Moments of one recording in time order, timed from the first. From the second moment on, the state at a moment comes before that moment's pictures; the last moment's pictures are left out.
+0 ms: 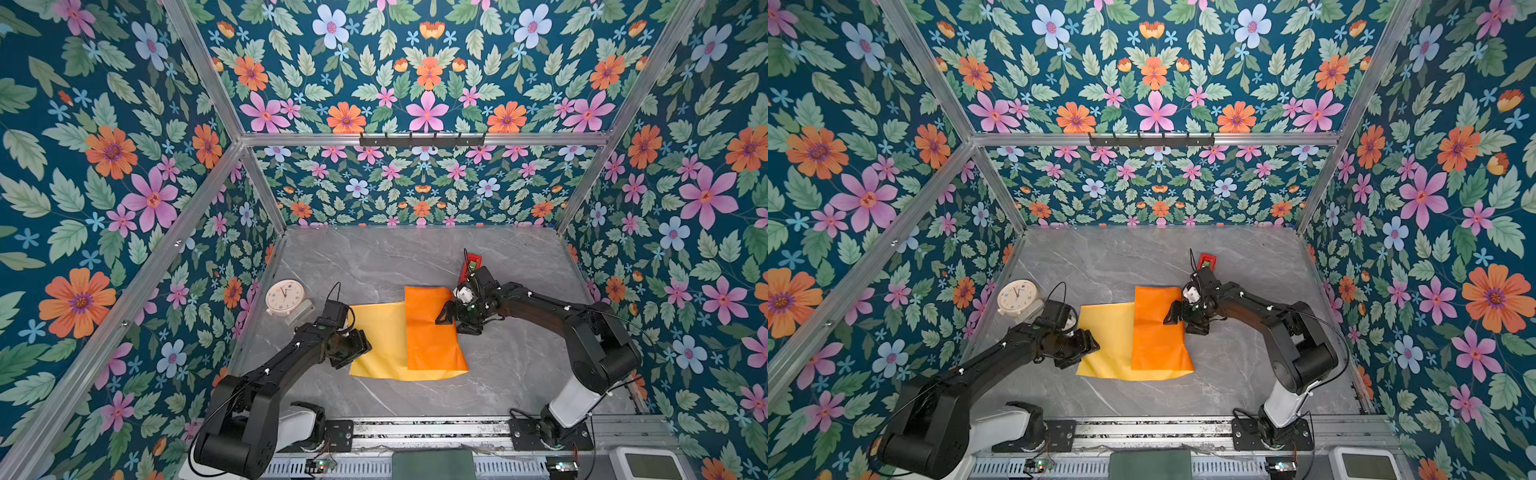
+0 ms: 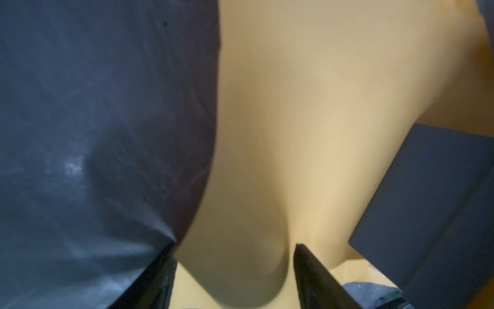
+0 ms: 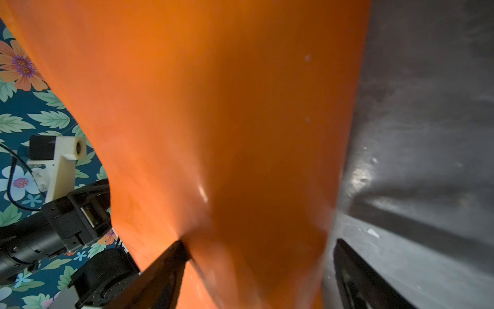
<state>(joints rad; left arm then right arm) -0.28 1.23 0.55 -0.55 0.31 -0.68 0.46 1.71 1.01 -0.52 -0.55 0.63</state>
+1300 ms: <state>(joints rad) -0.07 1.46 0.69 -0.38 0.52 -0.48 0.46 1.71 1.02 -0.52 -0.56 0.63</state>
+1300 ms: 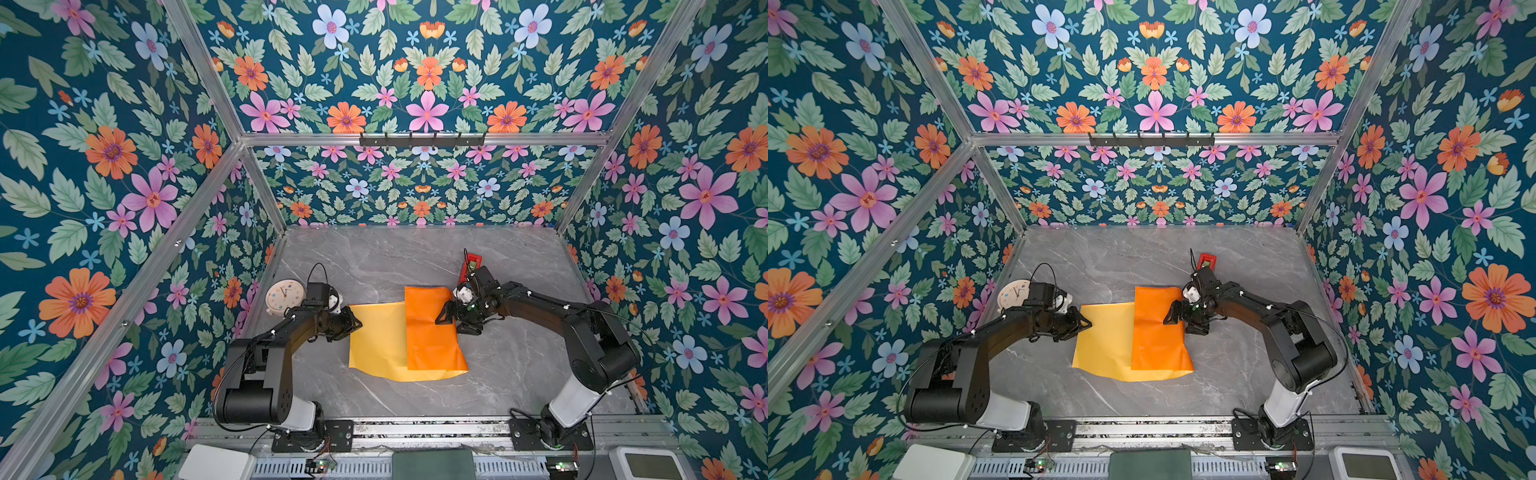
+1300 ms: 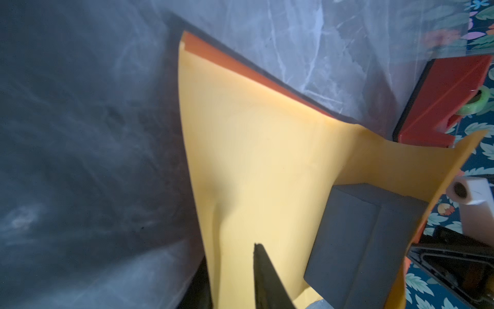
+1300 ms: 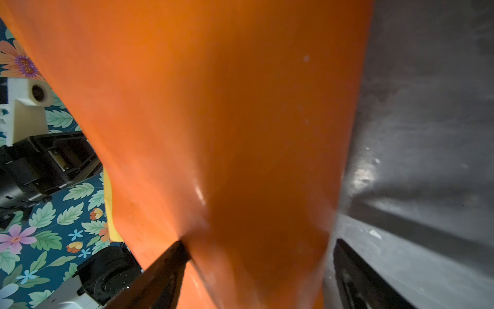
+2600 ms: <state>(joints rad) -0.37 1.41 0.89 -0.66 0.17 -0.48 0.46 1.72 1.03 -0.54 -0.56 0.63</state>
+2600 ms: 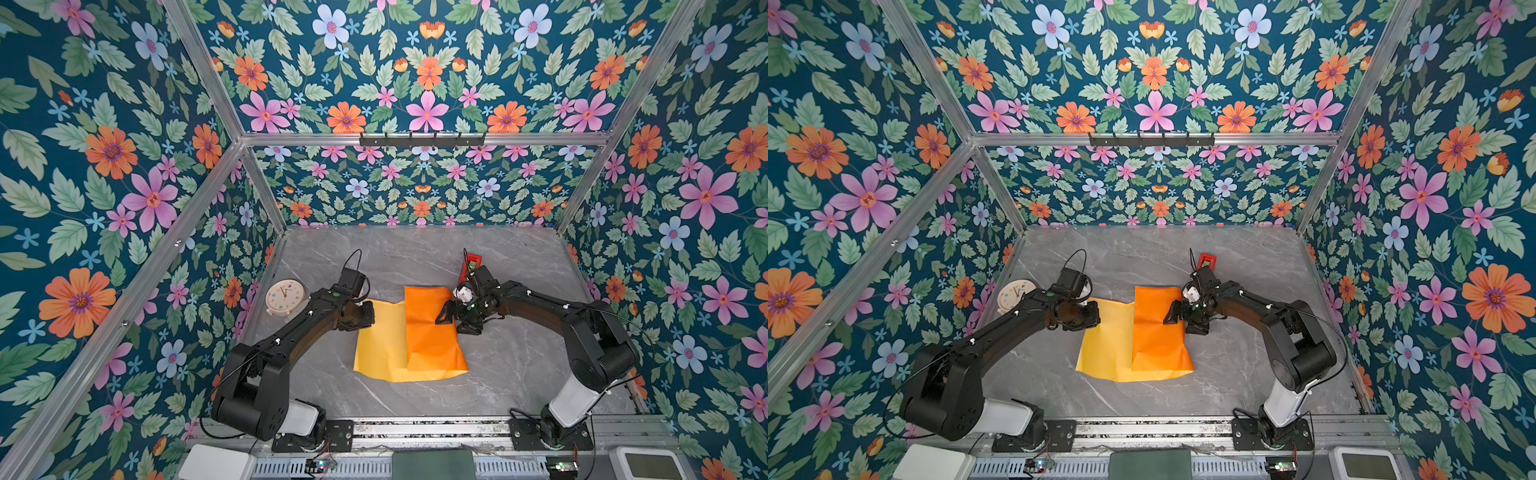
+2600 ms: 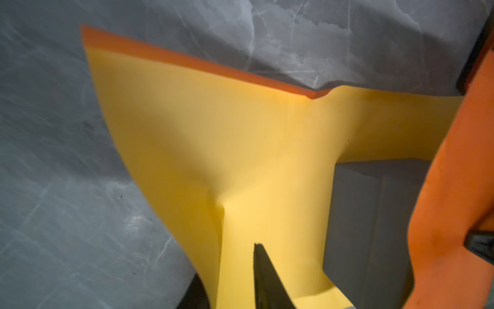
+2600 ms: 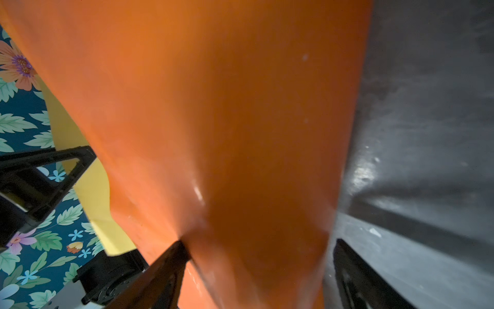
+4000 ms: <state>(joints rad) -0.38 1.23 0.72 -0.64 0.18 -0.46 0.46 1.70 1.01 -0.52 -0.55 0.63</state>
